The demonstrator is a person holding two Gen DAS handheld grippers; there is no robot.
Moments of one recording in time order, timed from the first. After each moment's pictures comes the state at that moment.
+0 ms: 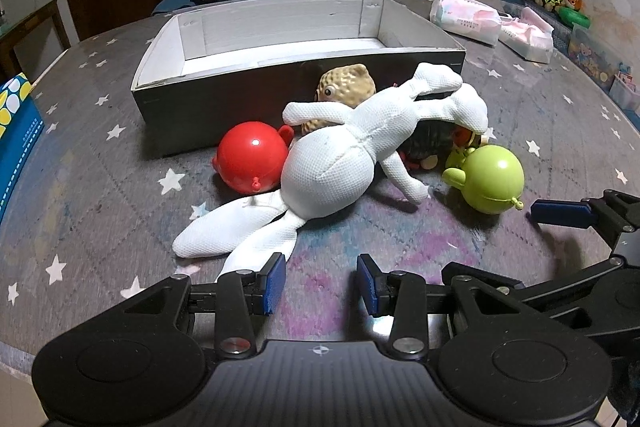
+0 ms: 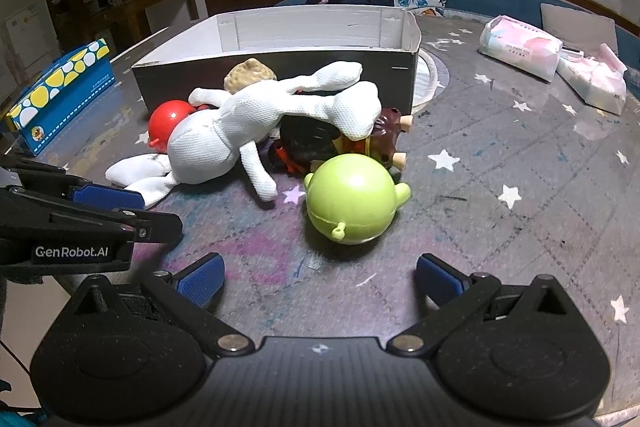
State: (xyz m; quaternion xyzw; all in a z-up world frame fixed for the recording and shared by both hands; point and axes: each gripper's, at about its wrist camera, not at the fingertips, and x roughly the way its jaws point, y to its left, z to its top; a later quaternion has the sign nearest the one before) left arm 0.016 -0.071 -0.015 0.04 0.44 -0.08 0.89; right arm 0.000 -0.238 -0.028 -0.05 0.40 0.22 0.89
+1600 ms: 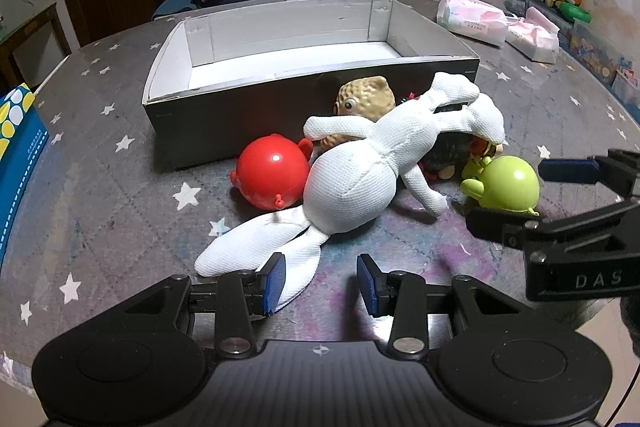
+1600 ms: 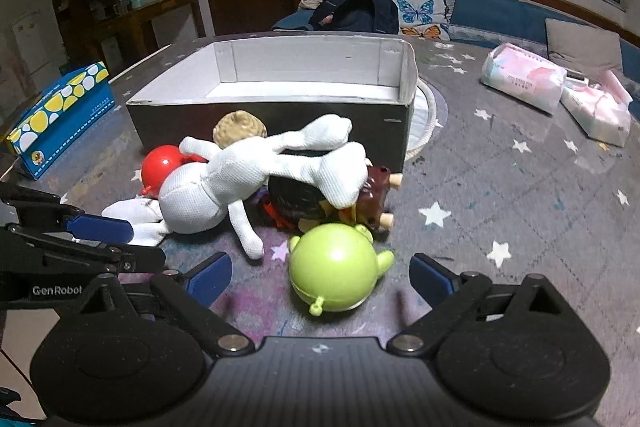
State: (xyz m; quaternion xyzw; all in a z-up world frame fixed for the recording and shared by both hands) left arm 0.027 -0.060 -0.010 0.05 0.44 -0.08 0.89; right arm 0.027 -0.239 -0.006 -0.05 0.38 0.23 0.89
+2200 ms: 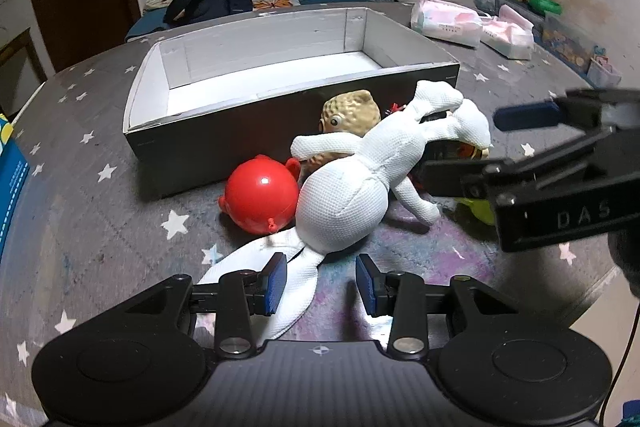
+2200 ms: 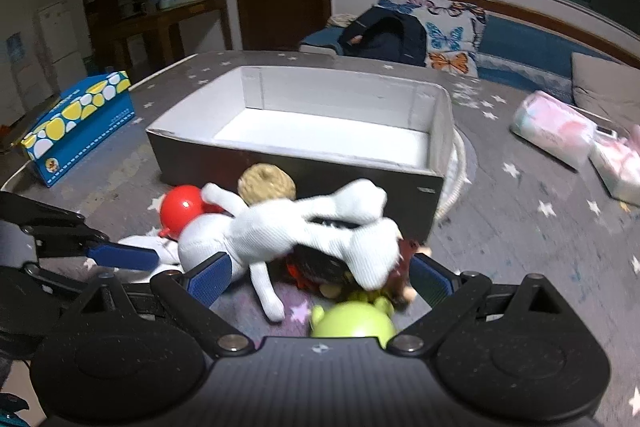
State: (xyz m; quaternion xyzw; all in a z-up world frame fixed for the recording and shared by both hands) left arm 0.035 -0.056 -0.010 0.07 0.42 -0.13 0.89; right arm 0.048 -0.215 0.015 -0.08 0.35 0.28 0.89
